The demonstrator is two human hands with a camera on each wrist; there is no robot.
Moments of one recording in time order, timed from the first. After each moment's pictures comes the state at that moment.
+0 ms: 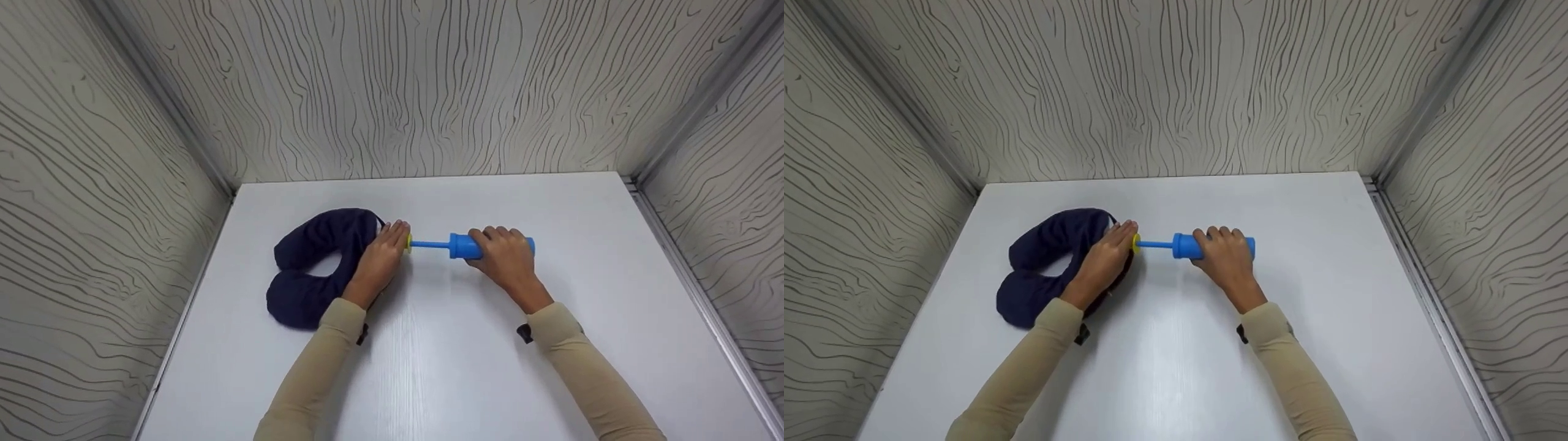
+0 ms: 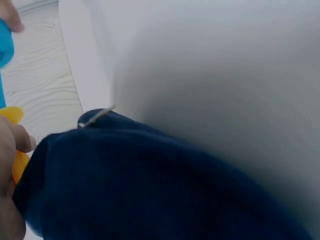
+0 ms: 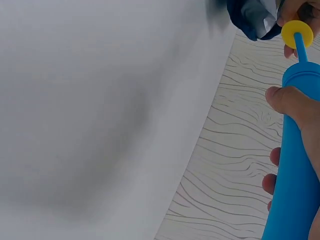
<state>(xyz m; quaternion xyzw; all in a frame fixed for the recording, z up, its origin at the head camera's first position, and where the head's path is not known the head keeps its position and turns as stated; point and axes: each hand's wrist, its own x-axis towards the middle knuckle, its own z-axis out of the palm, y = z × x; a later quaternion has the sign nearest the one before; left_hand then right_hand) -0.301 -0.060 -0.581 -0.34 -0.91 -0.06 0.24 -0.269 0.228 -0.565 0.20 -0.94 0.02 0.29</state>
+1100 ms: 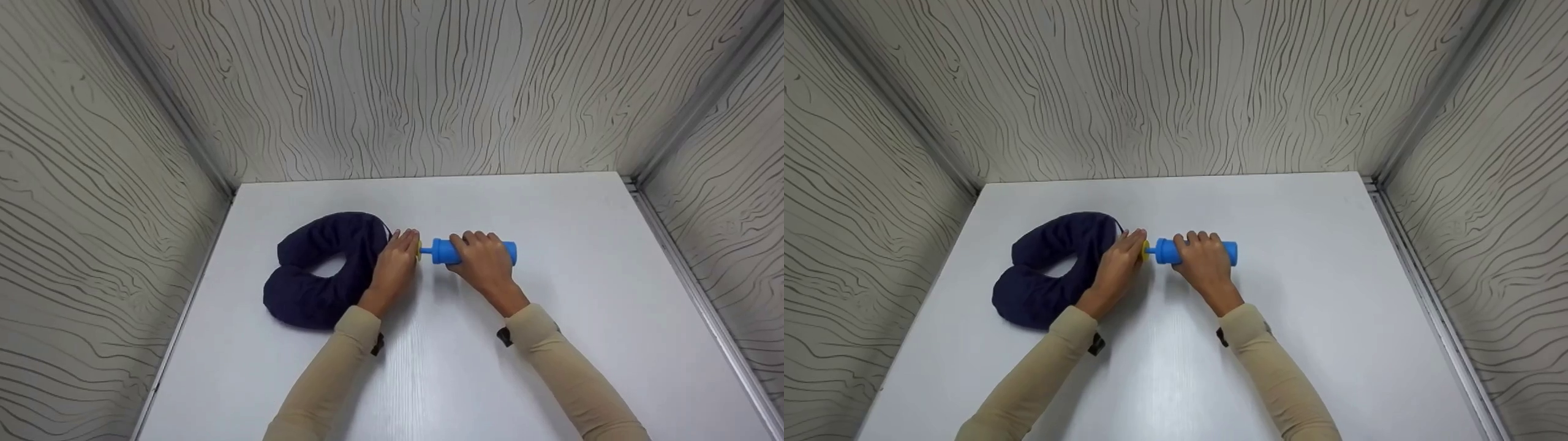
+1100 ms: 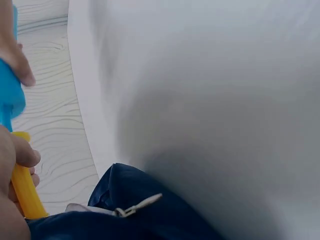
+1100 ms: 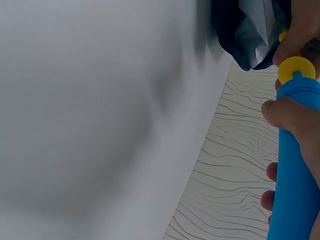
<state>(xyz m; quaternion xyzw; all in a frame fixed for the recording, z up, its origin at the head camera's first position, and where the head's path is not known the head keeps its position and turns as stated) -0.285 -0.026 -0.586 -0.28 -0.92 -0.07 0.27 -0.264 0.189 -0.567 0.20 -0.94 0.00 0.26</state>
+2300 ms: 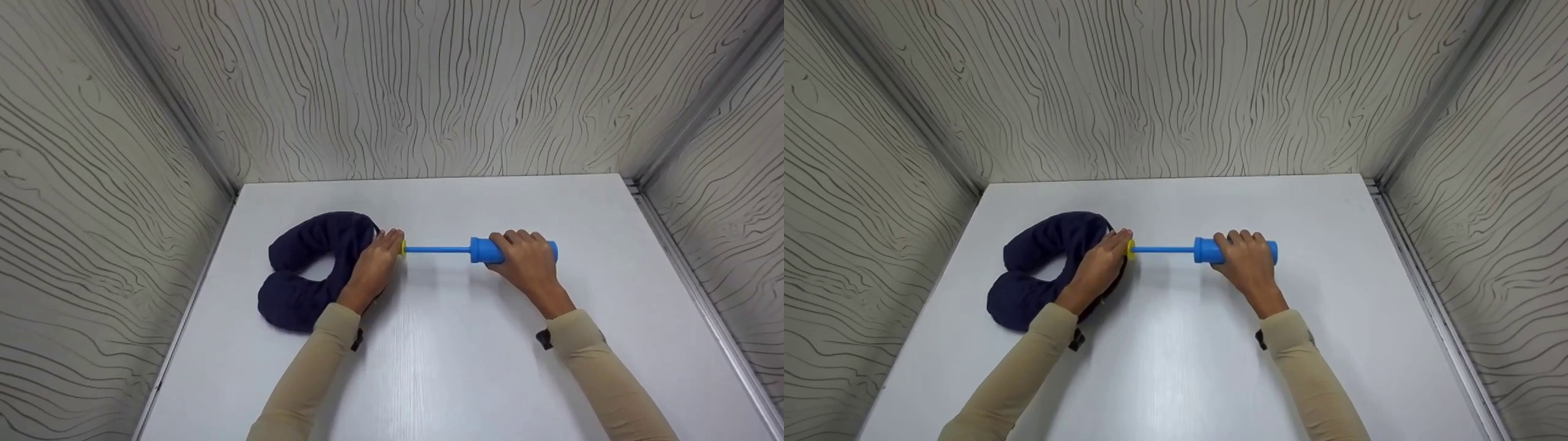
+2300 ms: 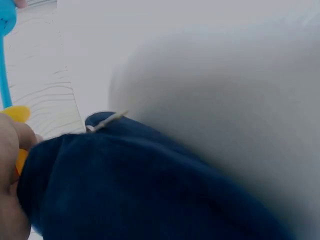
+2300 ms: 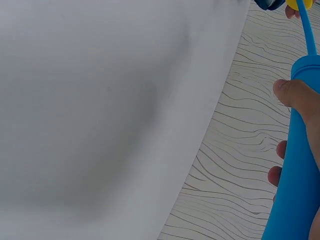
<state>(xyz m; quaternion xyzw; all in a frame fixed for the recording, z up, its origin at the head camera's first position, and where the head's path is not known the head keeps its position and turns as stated) -0.294 -0.073 -0.589 -0.32 -0.92 -0.07 0.23 -0.260 0.261 -0.567 0.19 -0.94 0.03 0.29</state>
